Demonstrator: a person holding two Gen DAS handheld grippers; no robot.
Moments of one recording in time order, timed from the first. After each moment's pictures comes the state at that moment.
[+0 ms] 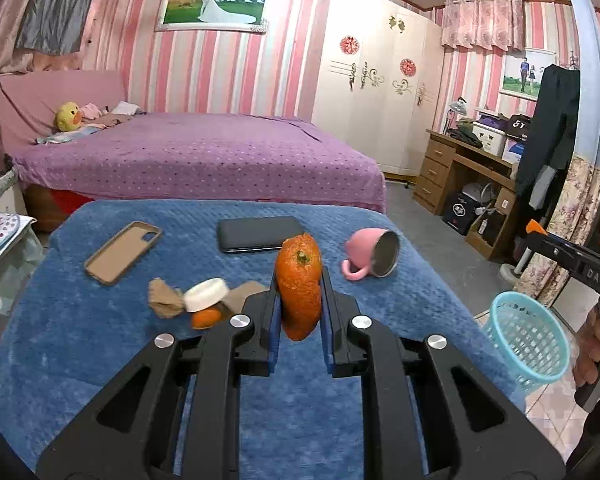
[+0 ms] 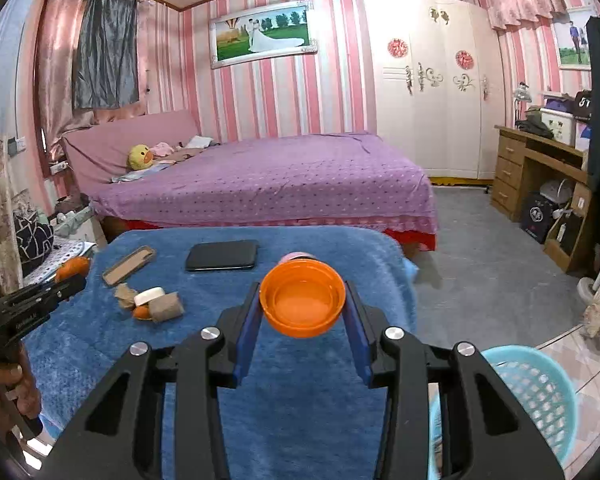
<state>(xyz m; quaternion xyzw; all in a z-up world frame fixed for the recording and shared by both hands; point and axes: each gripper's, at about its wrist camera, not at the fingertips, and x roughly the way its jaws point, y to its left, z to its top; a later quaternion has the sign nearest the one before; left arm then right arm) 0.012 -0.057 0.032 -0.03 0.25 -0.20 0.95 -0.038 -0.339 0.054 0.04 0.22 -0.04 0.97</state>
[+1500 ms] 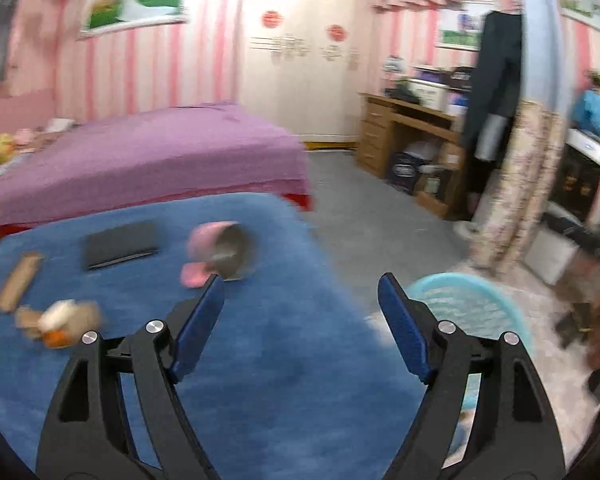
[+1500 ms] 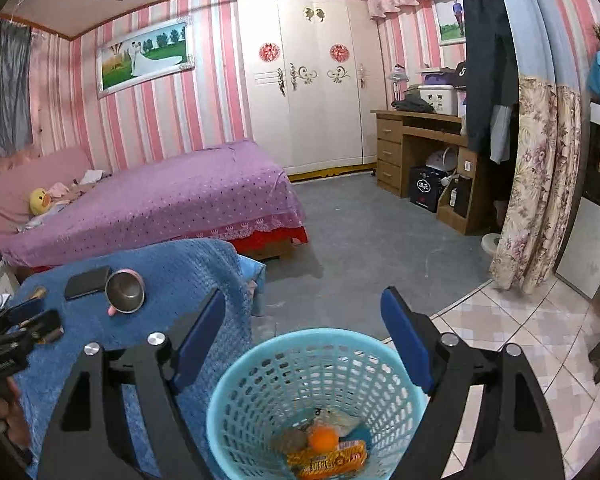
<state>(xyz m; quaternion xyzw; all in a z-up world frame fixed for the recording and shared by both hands) -0.006 -0.226 0.030 0.04 0.26 -0.27 0.92 -0.119 -0.510 0.064 0.10 0.21 -0.23 0.95</state>
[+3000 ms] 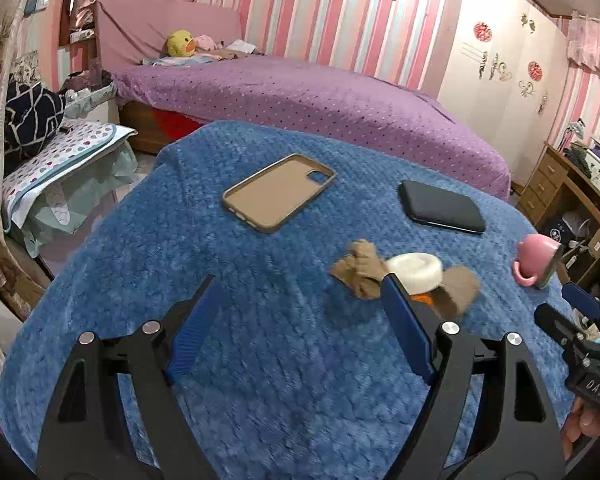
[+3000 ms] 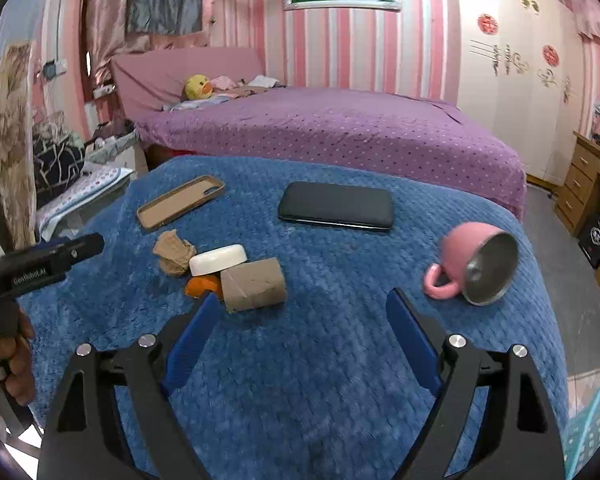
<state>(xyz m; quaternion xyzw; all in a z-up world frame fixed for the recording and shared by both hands) 0.100 0.078 -0.043 -0.09 0.34 0.00 0.94 0.112 -0.161 -0.043 -0.03 0.31 0.08 0.95</state>
